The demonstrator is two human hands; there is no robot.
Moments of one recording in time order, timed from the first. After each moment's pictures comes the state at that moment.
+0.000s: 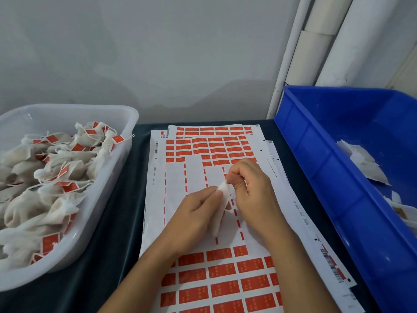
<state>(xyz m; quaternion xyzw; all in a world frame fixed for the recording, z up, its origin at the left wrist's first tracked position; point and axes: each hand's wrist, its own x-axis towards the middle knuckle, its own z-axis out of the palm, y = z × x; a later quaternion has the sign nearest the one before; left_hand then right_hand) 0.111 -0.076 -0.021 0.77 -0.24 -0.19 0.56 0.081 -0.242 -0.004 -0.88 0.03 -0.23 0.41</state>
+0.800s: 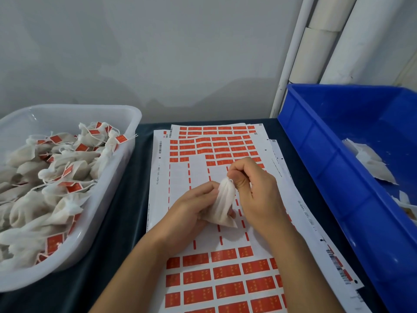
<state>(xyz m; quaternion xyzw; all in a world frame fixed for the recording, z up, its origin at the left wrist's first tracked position) 0.116 -0.068 -0.004 0.62 -0.16 -0.32 0.70 0.077 -0.238 0.002 -0.85 -0.04 -0.27 0.44</state>
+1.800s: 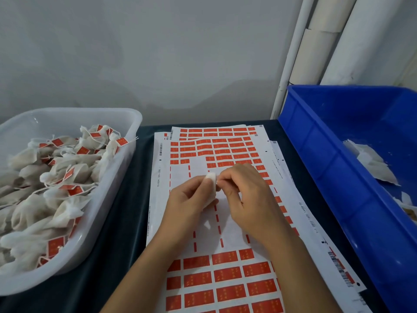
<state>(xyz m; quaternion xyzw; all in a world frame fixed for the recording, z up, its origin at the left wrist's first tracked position) 0.113 -0.077 -0.006 0.72 -0.14 -0.09 0.67 0.082 -0.233 -0.009 -0.91 -0.06 -0.27 0.32</state>
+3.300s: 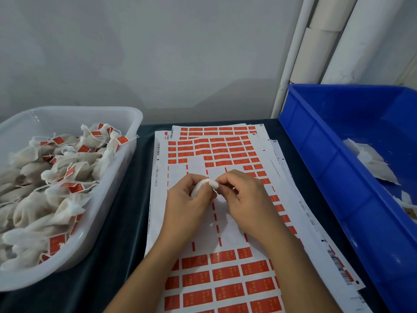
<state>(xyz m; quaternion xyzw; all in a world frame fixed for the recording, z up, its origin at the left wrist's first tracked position) 0.117 -0.082 -0.016 0.76 -0.10 0.00 0.64 0.087 -0.231 -0.015 -0.91 -0.01 -0.17 0.38</state>
